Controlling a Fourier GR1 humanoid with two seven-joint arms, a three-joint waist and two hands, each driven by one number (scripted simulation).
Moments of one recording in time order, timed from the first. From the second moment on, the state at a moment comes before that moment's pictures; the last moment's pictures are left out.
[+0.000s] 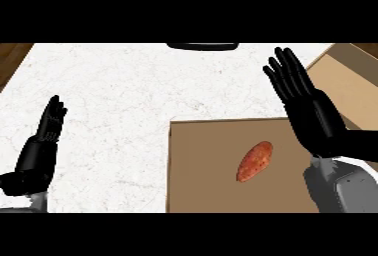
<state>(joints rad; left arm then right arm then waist) 0.00 0.39 -0.09 -1.59 0.09 0.27 -0.15 -0.32 -0.19 0.12 -1.72 -0.30 0.02 0.06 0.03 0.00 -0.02</state>
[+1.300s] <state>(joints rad) -0.17 0.47 -0.20 -1.58 0.08 0.01 -0.09 0.23 -0.63 0.17 -2.31 0.61 -0.08 0.75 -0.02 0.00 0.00</state>
